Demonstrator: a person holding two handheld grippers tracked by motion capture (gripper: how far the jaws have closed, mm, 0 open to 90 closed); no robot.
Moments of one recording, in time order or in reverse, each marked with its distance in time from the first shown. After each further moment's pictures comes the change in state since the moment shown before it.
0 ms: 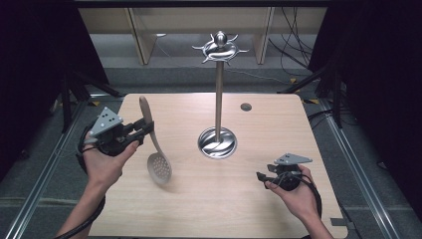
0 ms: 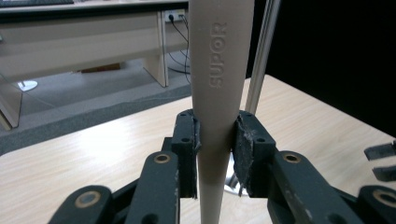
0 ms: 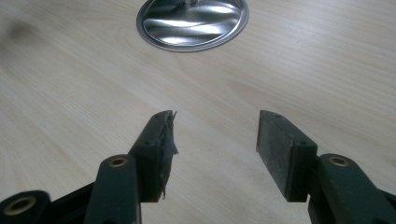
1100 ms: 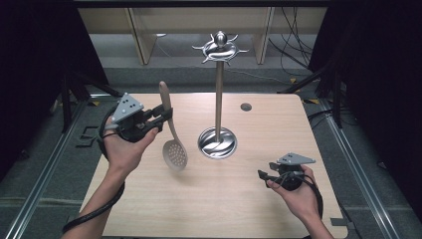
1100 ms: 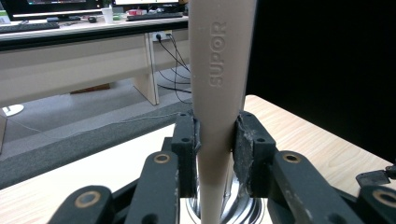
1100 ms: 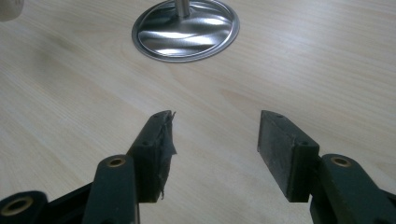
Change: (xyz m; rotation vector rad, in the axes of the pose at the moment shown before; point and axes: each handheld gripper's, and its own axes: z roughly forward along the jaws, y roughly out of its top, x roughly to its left) left arm -0.025 0.029 0.034 -0.044 -0.047 0.036; right arm -0.001 0.000 -0.005 -0.042 -0.018 0.019
